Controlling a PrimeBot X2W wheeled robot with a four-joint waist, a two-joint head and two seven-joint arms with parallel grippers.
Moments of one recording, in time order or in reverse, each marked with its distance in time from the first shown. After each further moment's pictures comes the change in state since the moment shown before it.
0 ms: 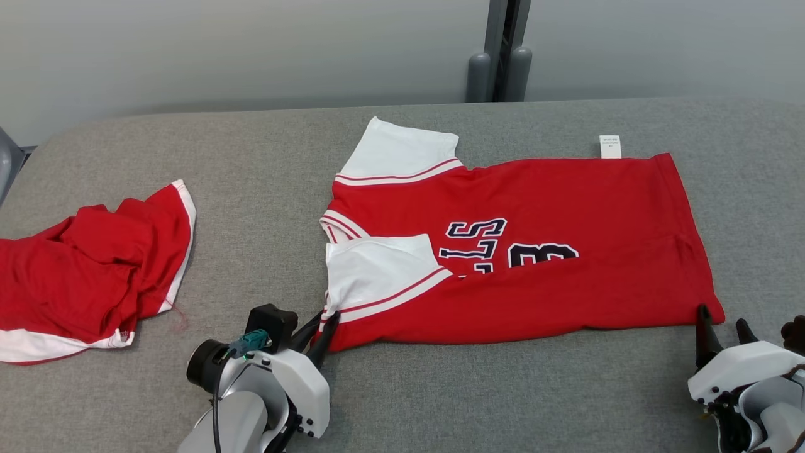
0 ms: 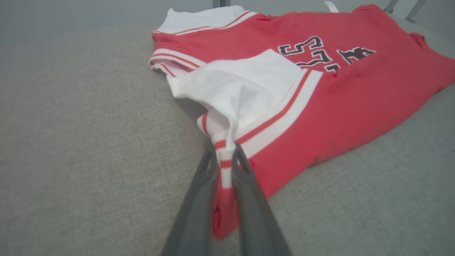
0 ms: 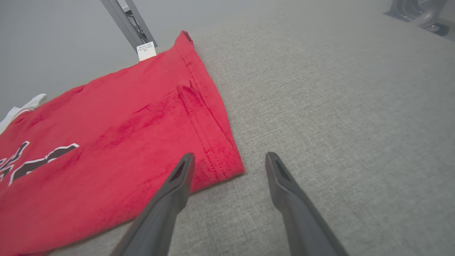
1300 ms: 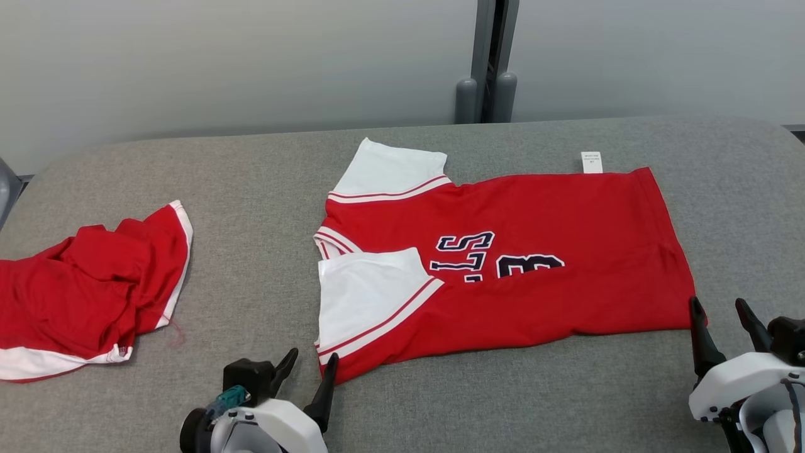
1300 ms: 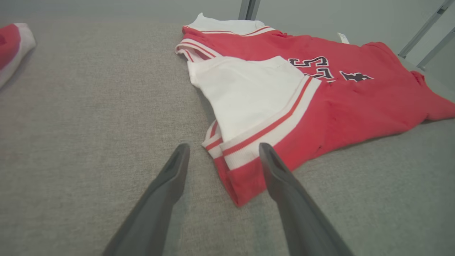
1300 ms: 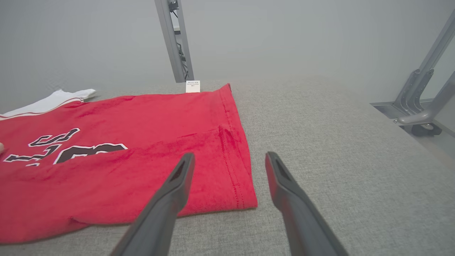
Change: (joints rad) left arm 0.231 -0.022 0.207 -0.197 0.031 0.055 -0.001; right arm 0.140 -0.012 0.008 -0.286 -0.230 0.000 -0.014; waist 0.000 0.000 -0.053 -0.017
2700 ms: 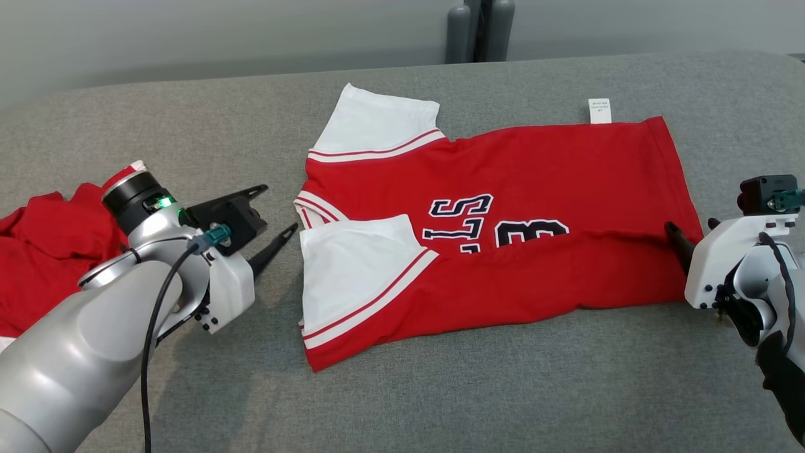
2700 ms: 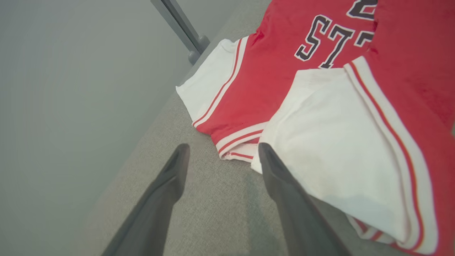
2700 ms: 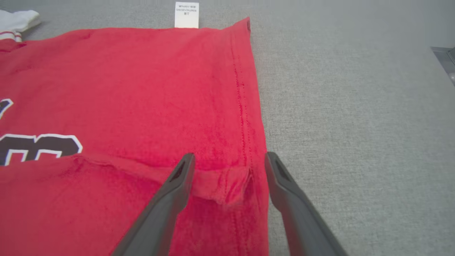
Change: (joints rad) left arm -0.688 0.411 -0.844 -0.040 -0.078 -0.057 0.045; right arm -0.483 -0.134 0.465 0.325 0.319 0.000 0.378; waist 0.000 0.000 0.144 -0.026
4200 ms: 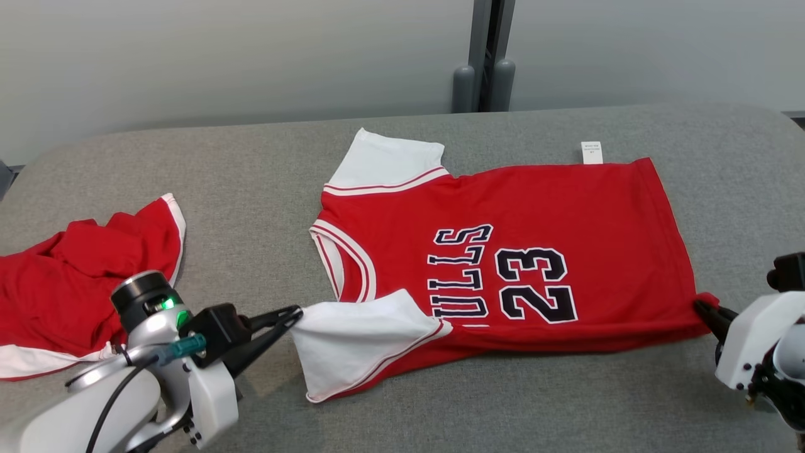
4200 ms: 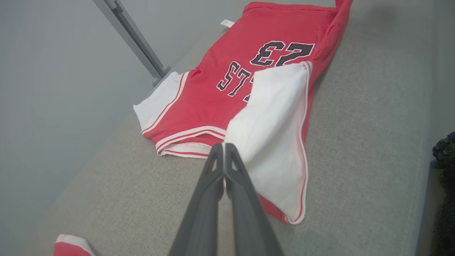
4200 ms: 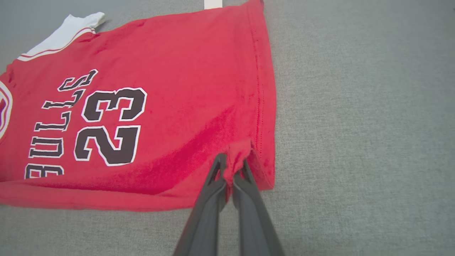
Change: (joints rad) left arm 0.270 0.259 0.063 -0.518 -0.062 0.000 0.030; right arm 0.462 -0.091 -0.252 -0.586 0.096 0.000 0.284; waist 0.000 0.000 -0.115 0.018
